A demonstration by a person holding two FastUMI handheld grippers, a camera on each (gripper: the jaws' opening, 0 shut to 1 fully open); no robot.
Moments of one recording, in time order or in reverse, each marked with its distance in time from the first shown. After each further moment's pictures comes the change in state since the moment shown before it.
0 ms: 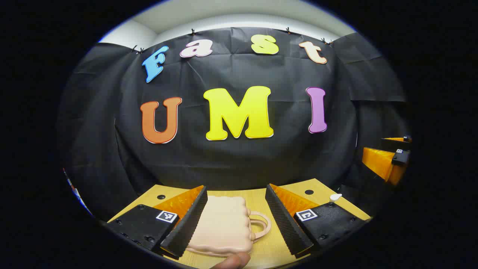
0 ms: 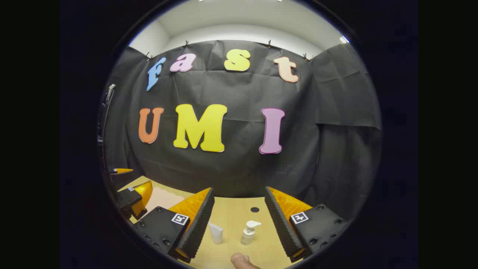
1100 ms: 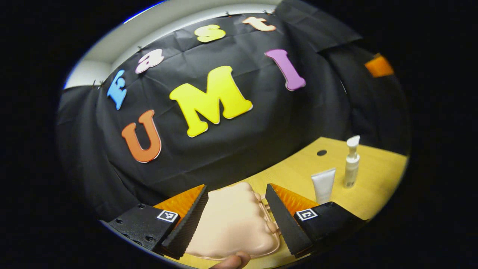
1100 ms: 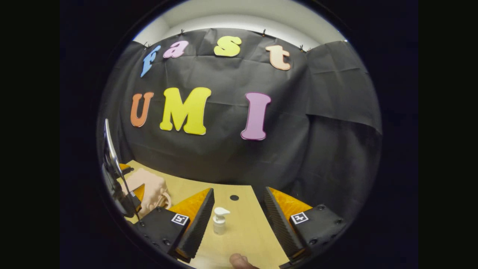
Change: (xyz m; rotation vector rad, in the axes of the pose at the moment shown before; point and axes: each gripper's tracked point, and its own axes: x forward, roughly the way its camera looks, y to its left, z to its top) left arm 0.048 -0.040 -0.096 0.518 0.051 -0.050; right arm 0.008 -0.113 -0.051 -0.031 0.115 -0.076
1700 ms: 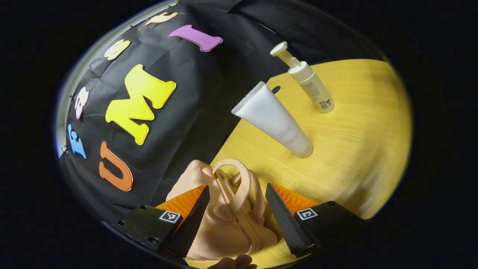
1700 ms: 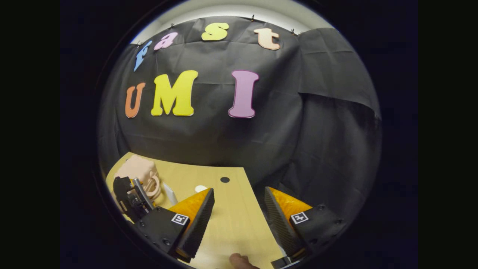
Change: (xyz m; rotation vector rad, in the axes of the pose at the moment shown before) left arm 0.045 -0.084 -0.094 0.469 0.198 -0.124; right arm 0.010 -0.059 -0.060 0.034 0.119 -0.033
